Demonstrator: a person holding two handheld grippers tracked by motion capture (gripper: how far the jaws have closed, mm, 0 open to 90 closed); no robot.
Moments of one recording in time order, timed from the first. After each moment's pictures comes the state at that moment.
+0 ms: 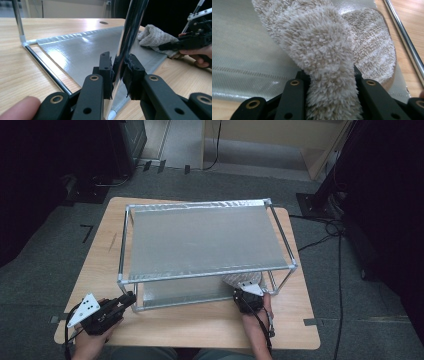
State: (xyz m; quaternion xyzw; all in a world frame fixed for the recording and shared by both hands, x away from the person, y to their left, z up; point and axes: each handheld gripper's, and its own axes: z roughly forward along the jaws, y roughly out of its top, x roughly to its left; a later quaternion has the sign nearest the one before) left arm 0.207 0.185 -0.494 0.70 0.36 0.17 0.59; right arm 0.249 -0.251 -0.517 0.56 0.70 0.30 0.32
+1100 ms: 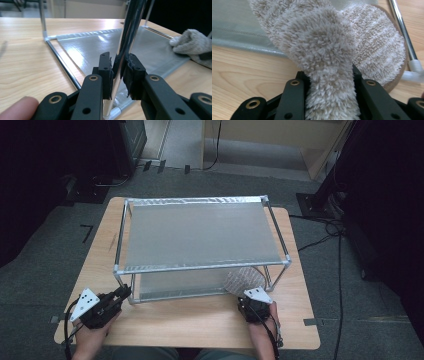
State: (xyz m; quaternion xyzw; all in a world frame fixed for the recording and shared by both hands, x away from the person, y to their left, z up) left arm 0.222 0.191 -0.495 0.68 0.41 0.22 0.56; right arm 0.221 -0.264 -0.508 0.57 0.71 0.31 0.28
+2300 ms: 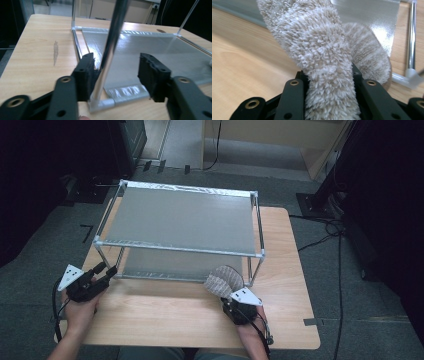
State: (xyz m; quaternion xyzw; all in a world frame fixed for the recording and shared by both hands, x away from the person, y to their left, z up) left arm 0.283 0.239 -0.497 0.64 0.48 0.25 0.54; right arm 0.215 -0.231 -0.495 0.50 0.73 0.40 0.25
